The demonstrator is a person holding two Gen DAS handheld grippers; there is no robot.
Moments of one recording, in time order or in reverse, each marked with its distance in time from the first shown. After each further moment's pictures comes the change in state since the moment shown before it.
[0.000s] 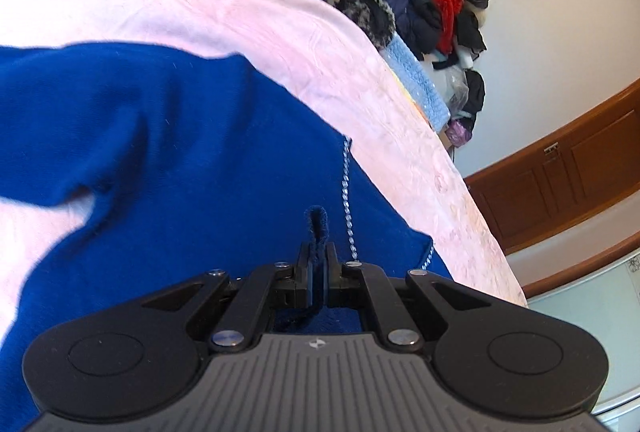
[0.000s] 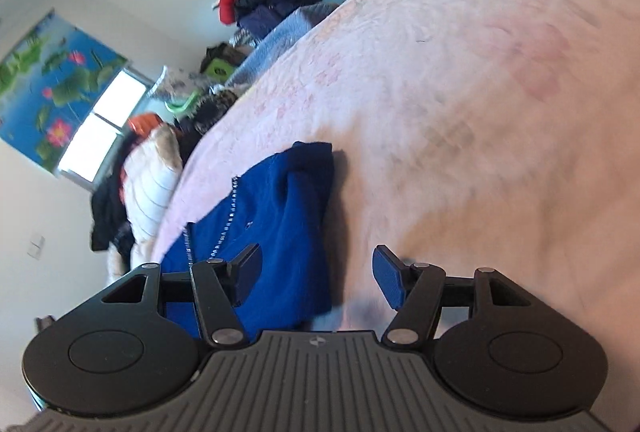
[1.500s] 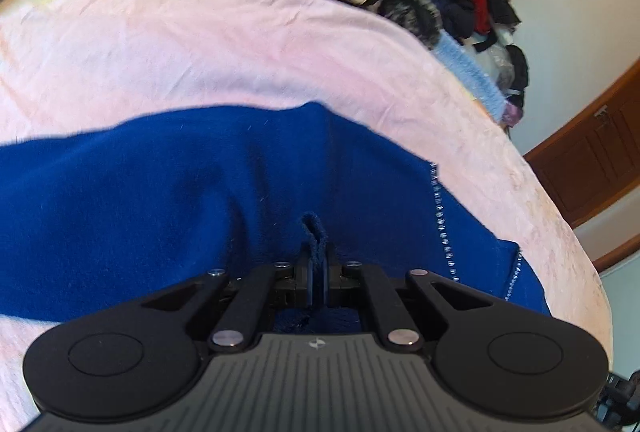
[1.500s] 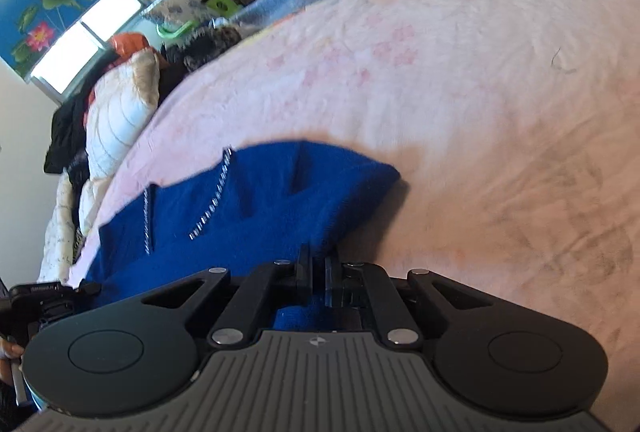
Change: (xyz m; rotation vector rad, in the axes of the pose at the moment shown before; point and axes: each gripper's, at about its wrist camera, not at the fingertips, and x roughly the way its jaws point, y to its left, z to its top) left arm 0.012 0.023 0.038 0.175 0.002 0.189; right arm 0.086 0.064 0.027 -0.219 0.104 -0.104
